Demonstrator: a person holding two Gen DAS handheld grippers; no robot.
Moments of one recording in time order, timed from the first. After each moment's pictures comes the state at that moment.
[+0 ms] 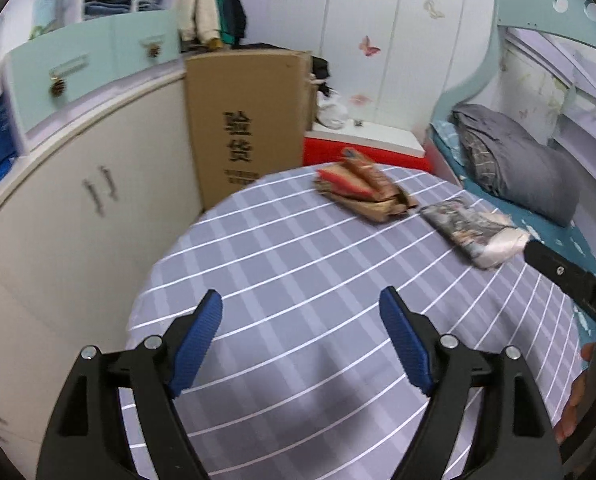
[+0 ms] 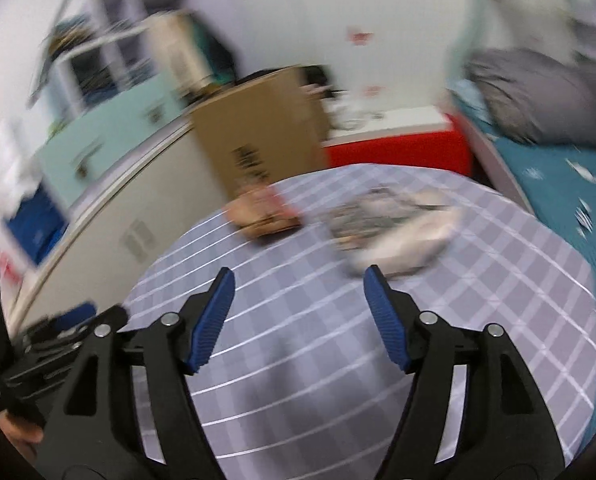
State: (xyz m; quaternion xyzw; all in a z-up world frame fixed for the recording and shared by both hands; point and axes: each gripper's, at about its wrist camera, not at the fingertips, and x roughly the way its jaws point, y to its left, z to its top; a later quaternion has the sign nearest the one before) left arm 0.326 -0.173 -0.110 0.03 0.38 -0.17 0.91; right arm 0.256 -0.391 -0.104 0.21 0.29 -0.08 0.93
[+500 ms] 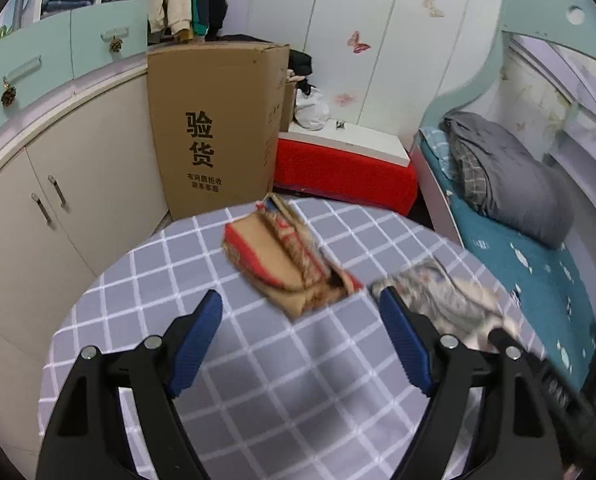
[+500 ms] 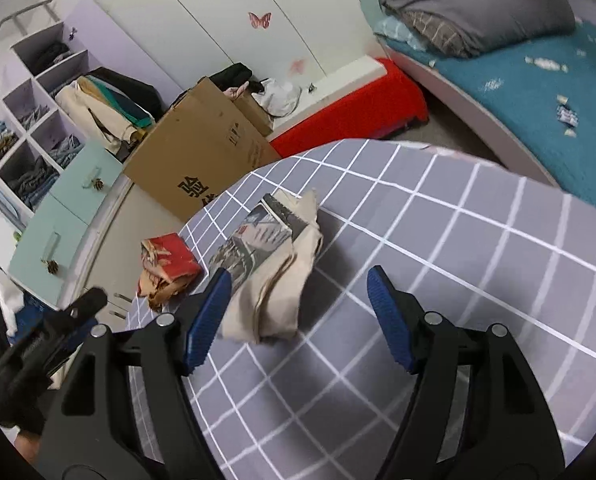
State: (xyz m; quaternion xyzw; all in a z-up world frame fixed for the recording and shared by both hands) left arm 0.422 -0.281 -0.108 -0.01 0.40 -0.18 0.90; right arm 0.288 -0.499 -0.161 0.37 0.30 -0.12 0.87
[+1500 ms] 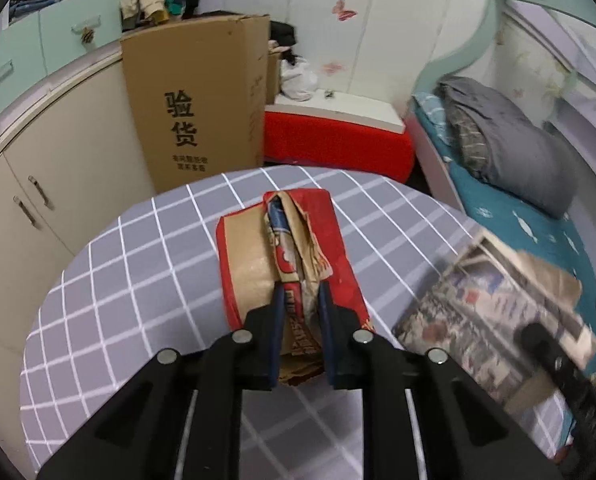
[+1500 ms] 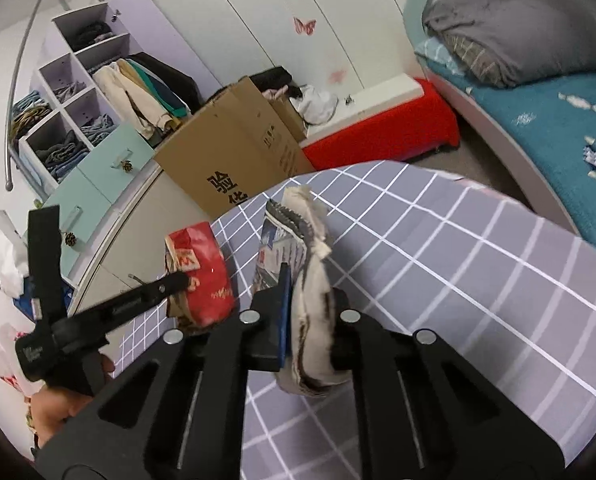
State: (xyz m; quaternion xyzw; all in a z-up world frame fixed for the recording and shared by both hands) left arm 0.413 -0.317 -0.132 0.04 0.44 -0.20 0.88; right arm 0.274 -0.480 -0.133 0.31 0.28 -0.07 0.91
